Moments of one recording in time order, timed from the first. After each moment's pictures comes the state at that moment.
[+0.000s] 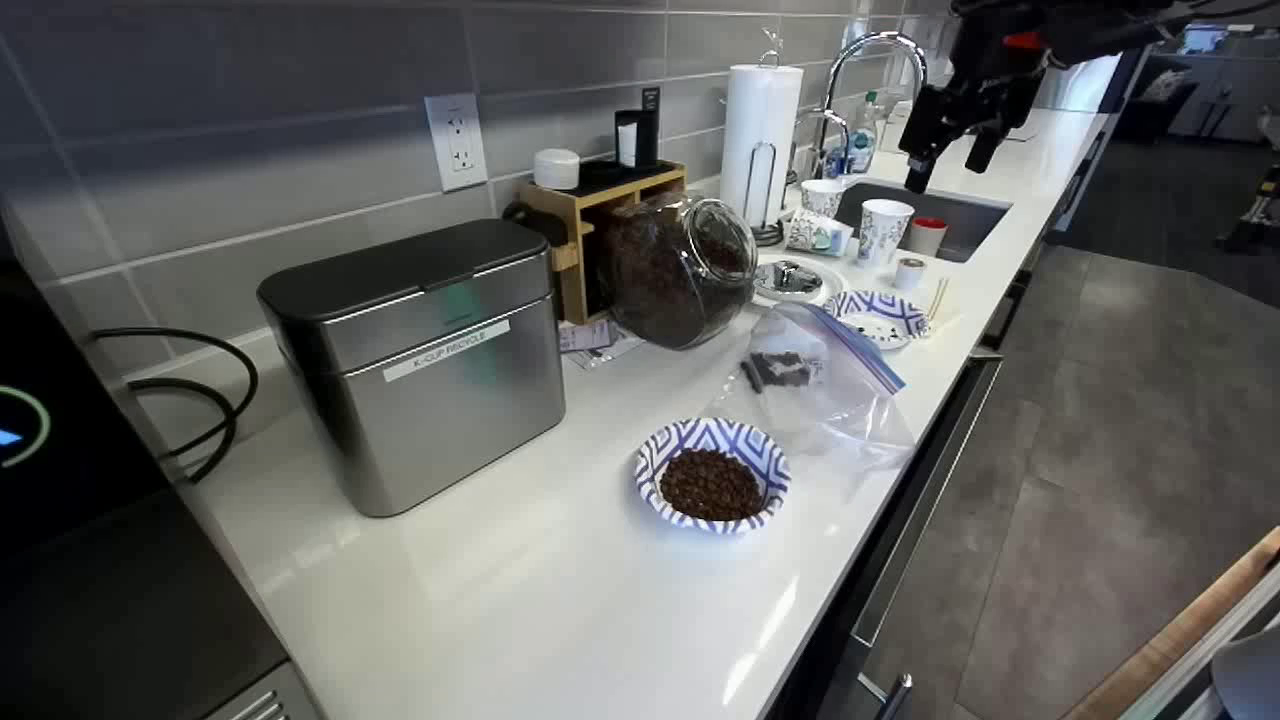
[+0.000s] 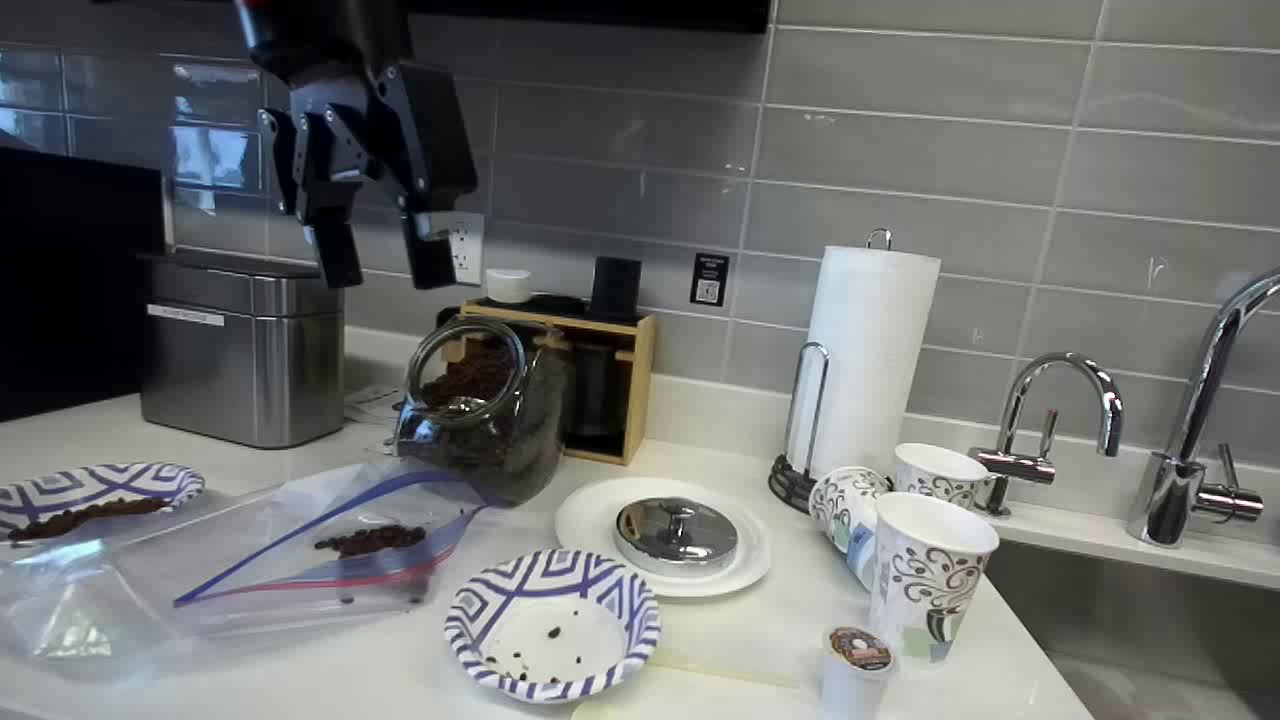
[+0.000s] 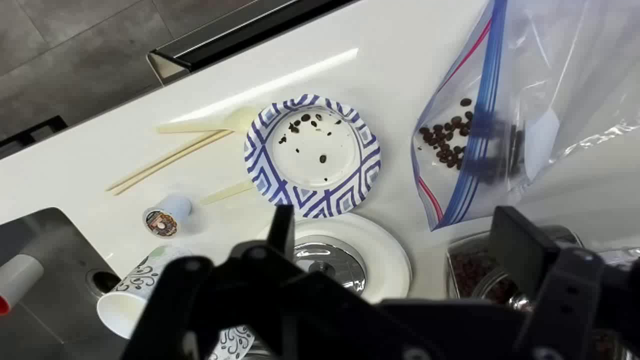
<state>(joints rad) -0.02 -0.48 0.13 -2.46 -0.13 2.16 0.14</state>
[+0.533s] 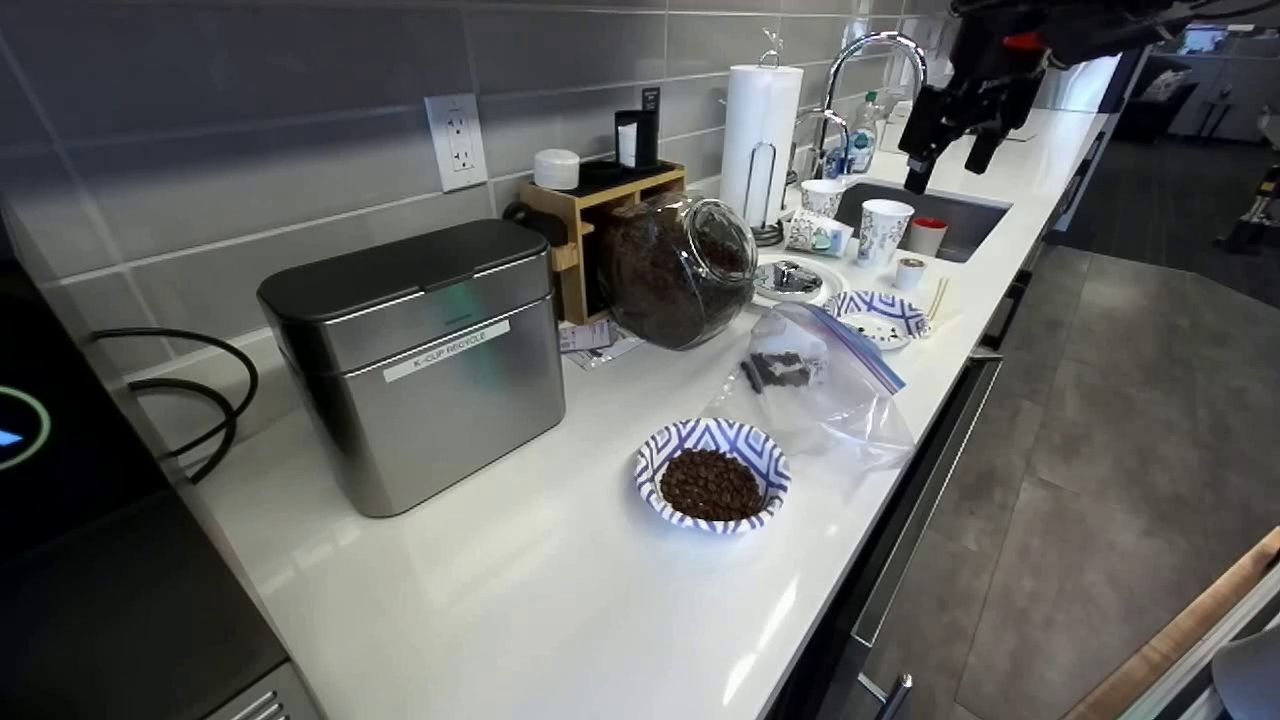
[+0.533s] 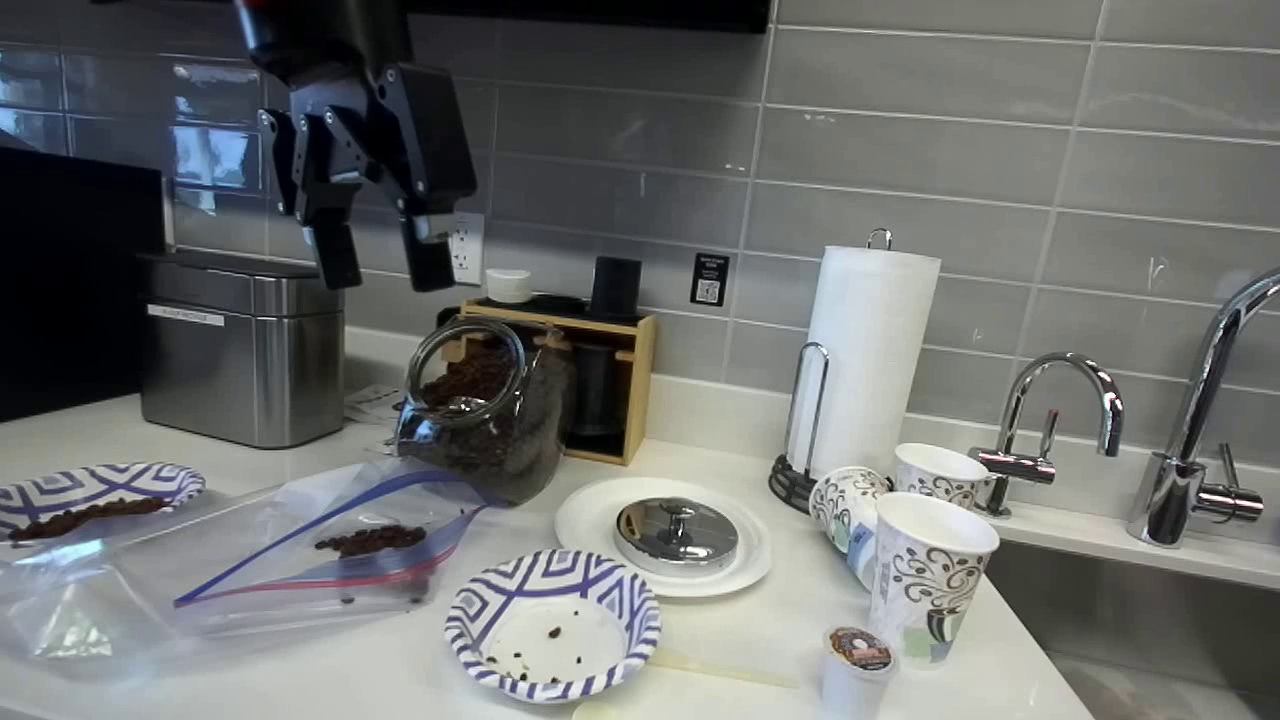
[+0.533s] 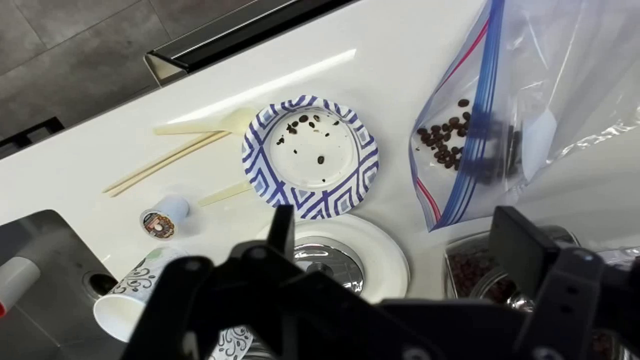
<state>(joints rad) -0.02 -0.48 0.12 -2.46 -0.12 2.16 0.13</state>
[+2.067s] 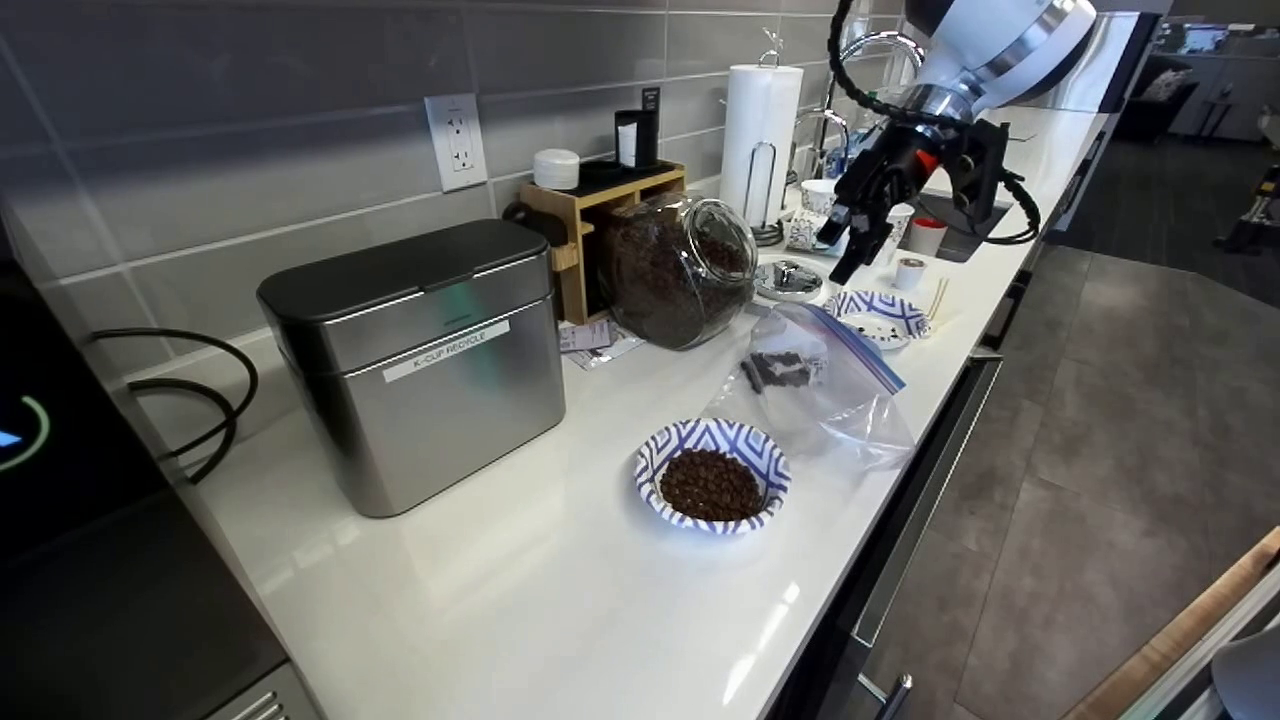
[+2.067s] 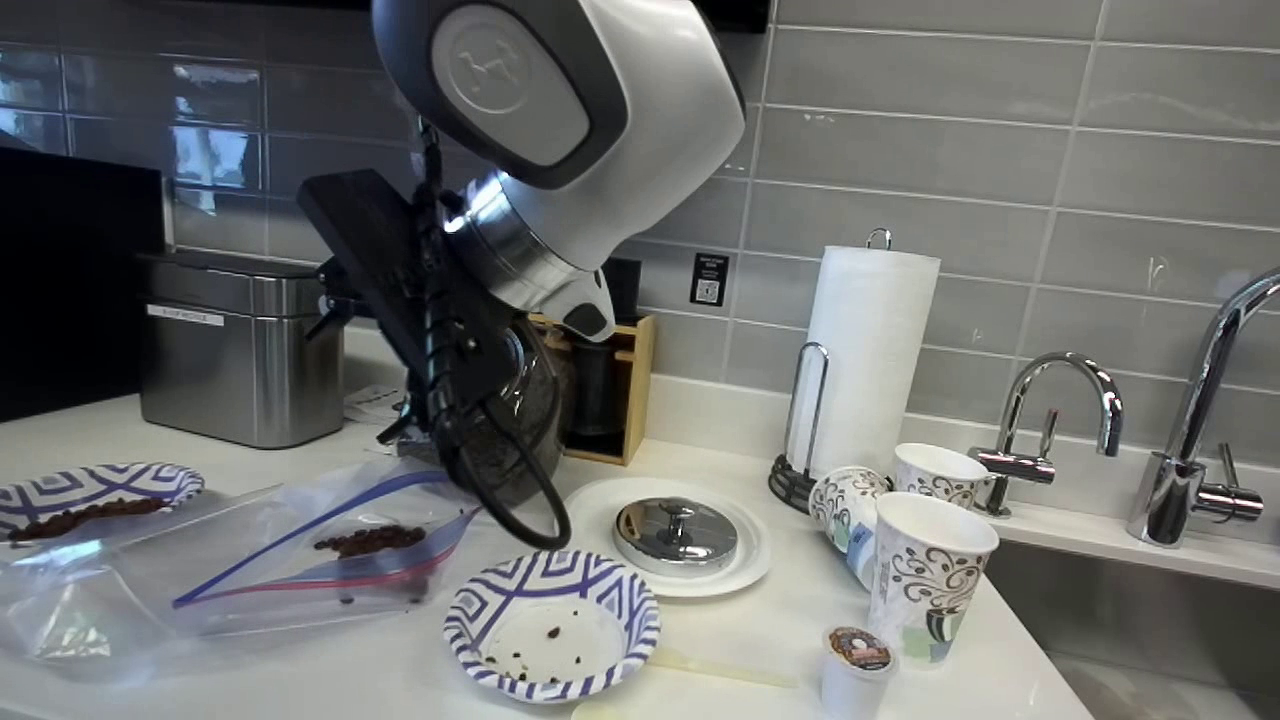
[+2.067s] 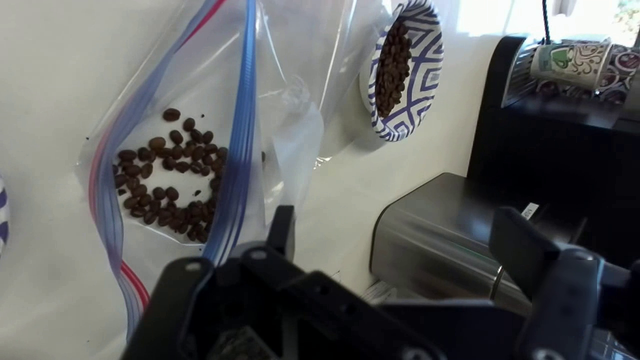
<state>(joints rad) 0.06 0.08 -0.16 -2.18 0.80 1.82 -0.84</state>
